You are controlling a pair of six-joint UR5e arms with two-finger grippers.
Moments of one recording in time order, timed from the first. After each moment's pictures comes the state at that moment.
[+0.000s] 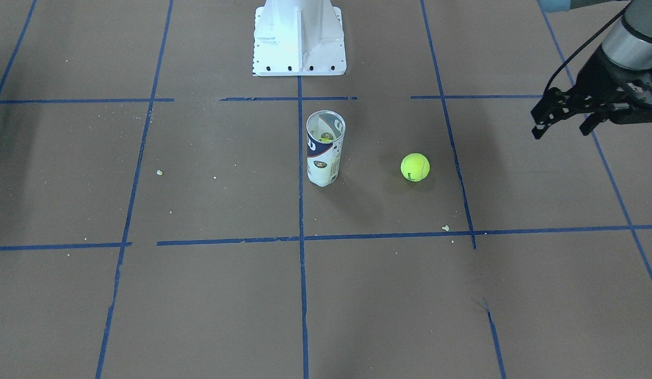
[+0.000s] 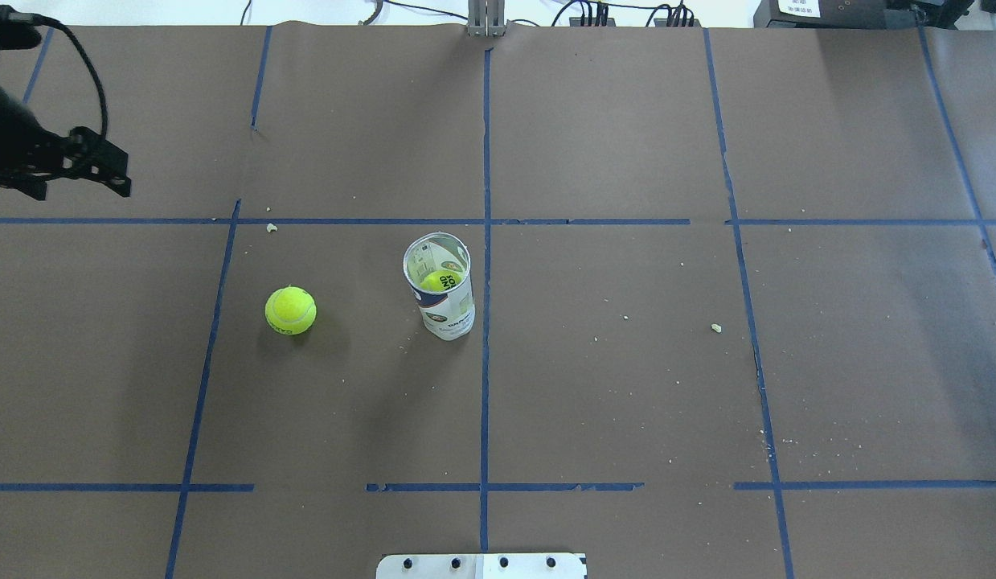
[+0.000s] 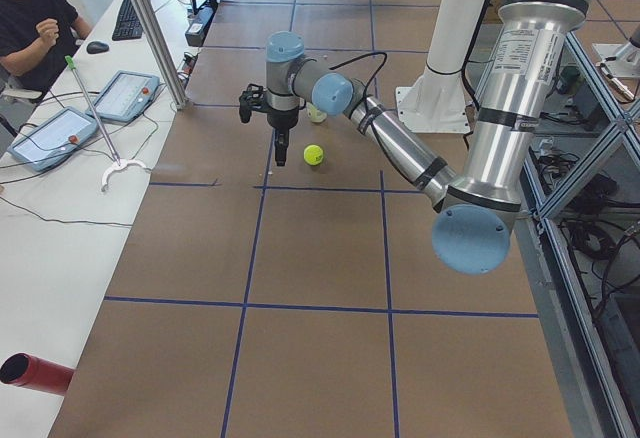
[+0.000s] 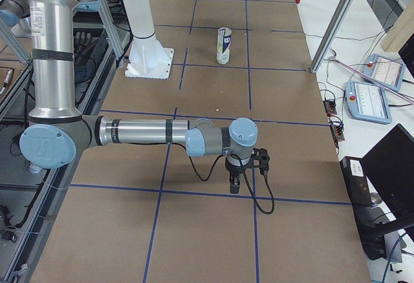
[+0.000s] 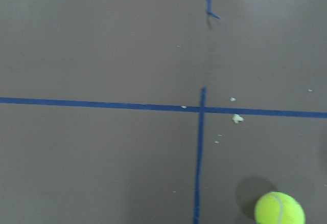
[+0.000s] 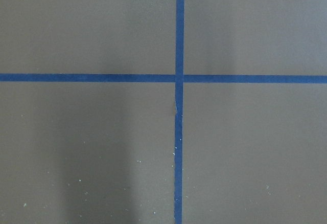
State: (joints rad) left arm -1.03 -1.86 -2.06 -1.38 -2.17 -0.82; right arm 1.46 -1.60 1.62 -1.49 2.30 0.16
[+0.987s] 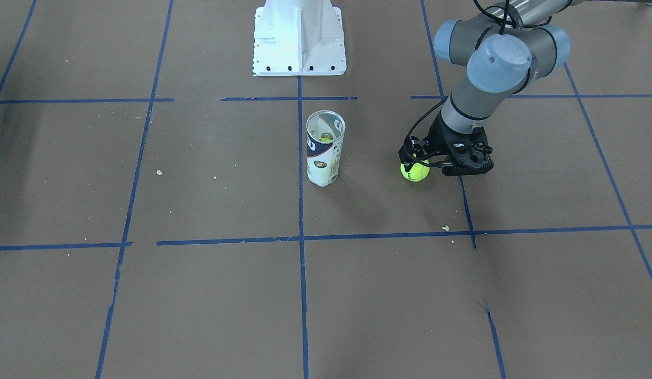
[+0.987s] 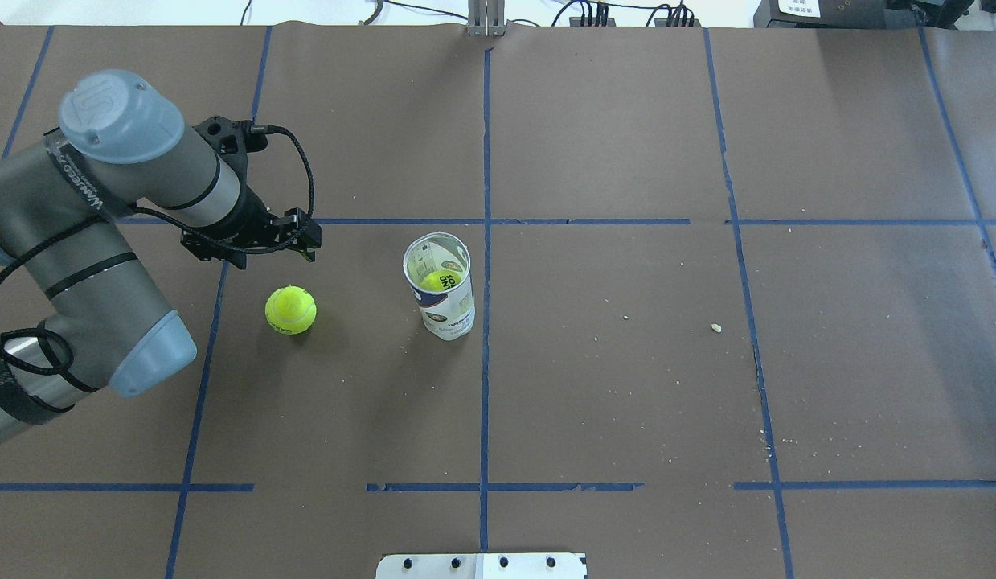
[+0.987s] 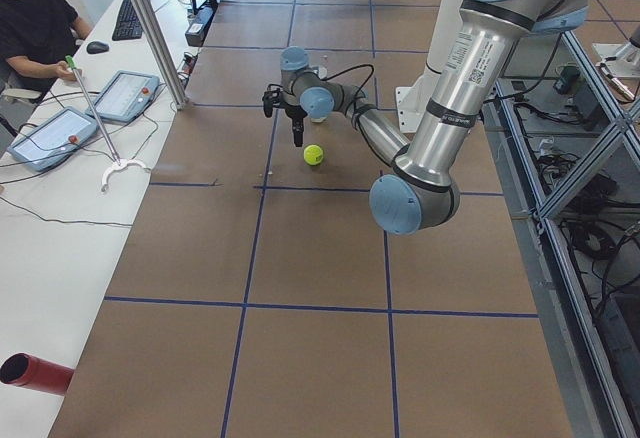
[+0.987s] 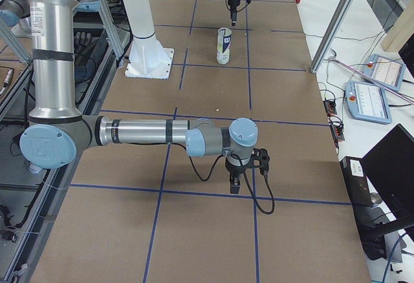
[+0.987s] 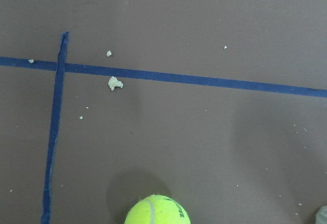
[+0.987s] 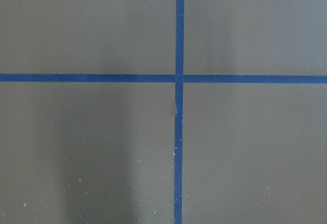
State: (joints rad) left arm -0.75 -2.00 -1.76 -1.68 -2.08 -1.12; right arm 1.46 -1.60 1.62 -1.49 2.30 0.16
